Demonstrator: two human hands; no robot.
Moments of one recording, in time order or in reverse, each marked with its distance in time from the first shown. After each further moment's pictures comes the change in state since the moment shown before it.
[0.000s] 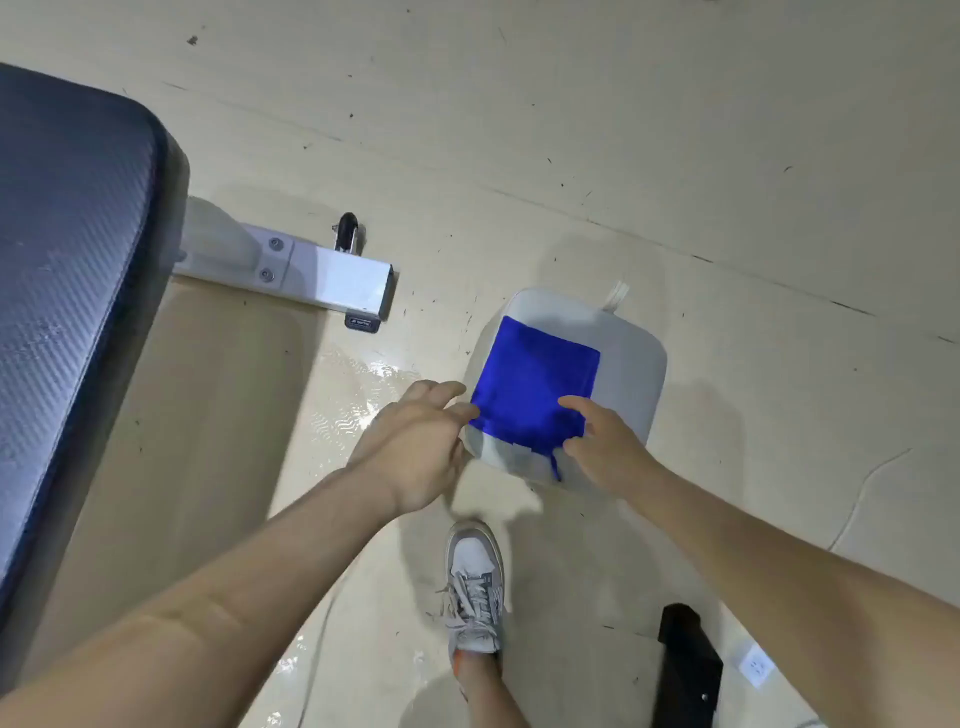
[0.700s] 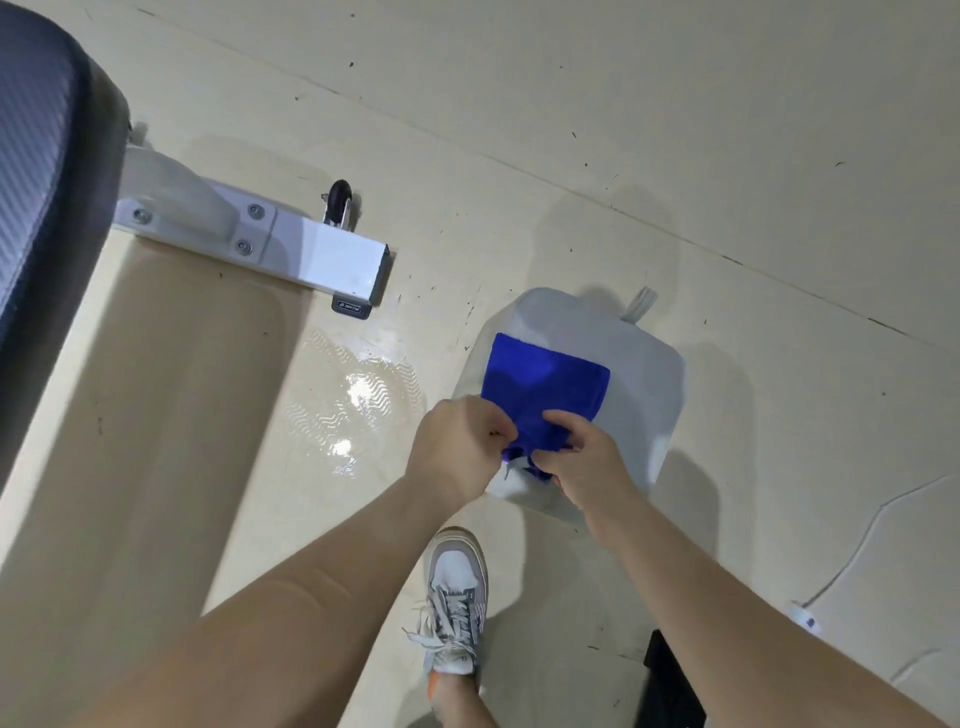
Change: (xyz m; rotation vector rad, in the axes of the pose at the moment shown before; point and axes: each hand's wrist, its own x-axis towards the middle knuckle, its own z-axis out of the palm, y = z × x) left_hand 0.083 0.009 0.056 -0.440 0.138 -0.287; right_hand 0.047 0.003 0.029 0.541 0.068 0.171
